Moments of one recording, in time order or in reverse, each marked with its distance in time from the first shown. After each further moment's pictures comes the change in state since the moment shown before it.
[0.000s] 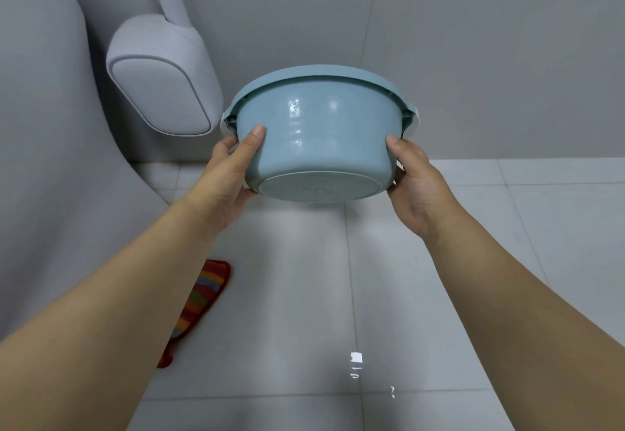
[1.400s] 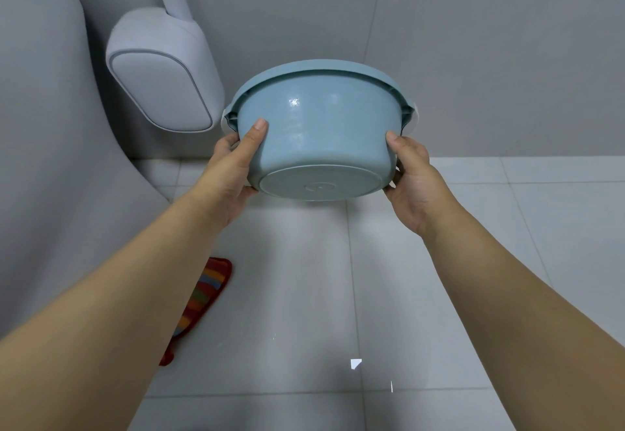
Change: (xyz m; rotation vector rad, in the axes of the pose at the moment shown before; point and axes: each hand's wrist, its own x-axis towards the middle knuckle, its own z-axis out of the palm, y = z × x) left_hand 0.003 -0.001 0.004 0.015 0.047 -0.012; right_hand 0.002 0.002 0.007 -0.024 0.023 0.033
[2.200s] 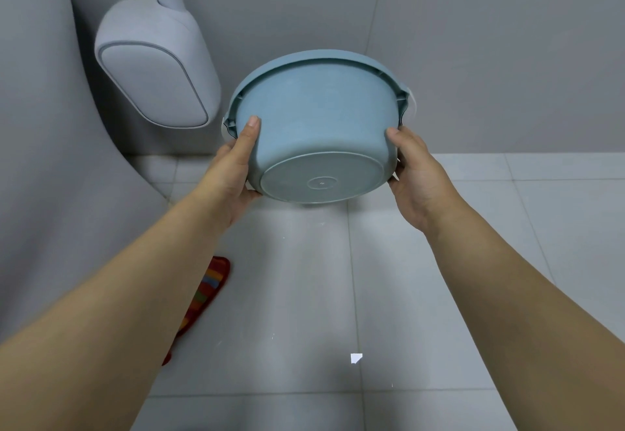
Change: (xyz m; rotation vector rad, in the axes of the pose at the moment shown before) left_hand -0.003 -0.004 0.011 -0.049 -0.007 -0.038; right_hand 0.009 -0.002 -0.003 -0.144 -0.045 -0.029
